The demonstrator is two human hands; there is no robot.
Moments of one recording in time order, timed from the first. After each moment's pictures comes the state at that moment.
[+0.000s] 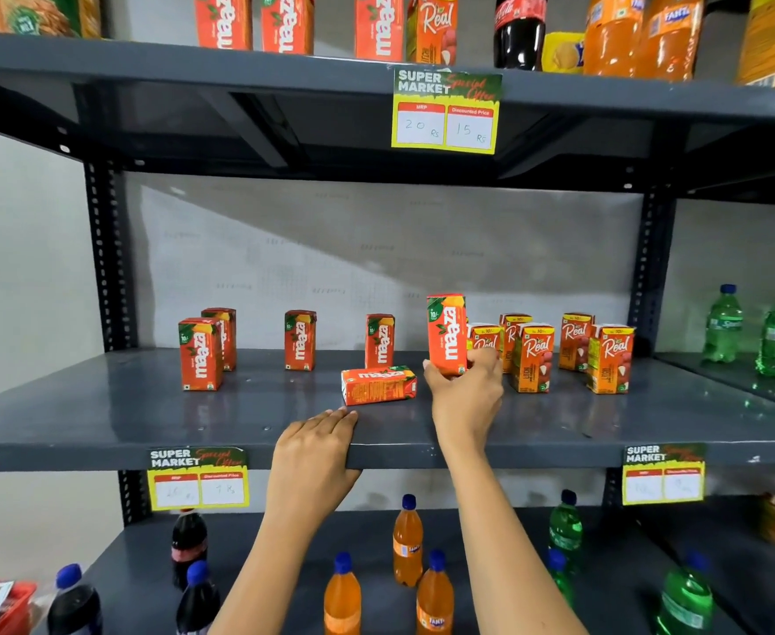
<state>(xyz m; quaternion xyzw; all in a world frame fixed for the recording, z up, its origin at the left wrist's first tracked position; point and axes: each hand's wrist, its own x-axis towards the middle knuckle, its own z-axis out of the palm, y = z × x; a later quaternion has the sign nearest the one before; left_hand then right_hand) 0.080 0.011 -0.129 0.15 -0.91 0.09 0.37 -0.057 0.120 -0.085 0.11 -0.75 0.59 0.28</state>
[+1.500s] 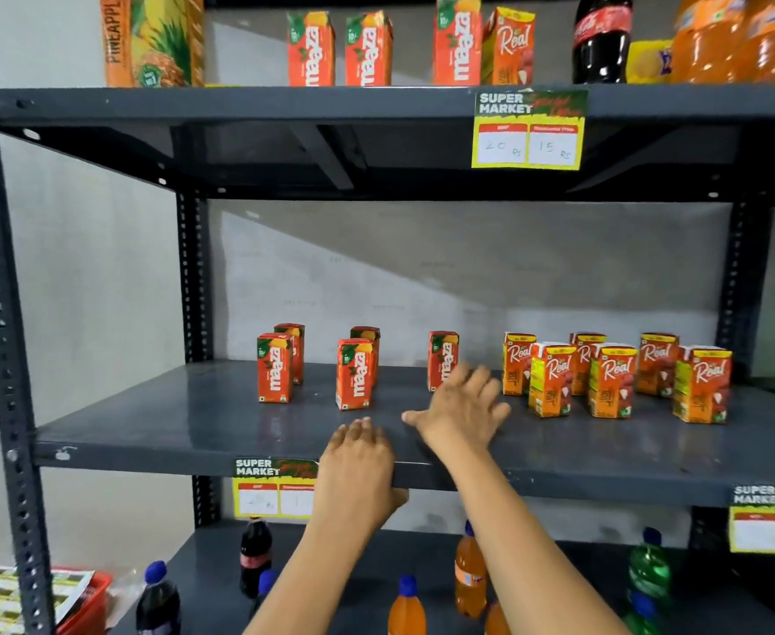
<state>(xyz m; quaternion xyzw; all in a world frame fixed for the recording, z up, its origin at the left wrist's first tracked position) 0.029 0.040 -0.129 0.17 -0.94 0.10 0.29 -0.078 0.109 -0.082 0.14 -0.93 0.24 0.22</state>
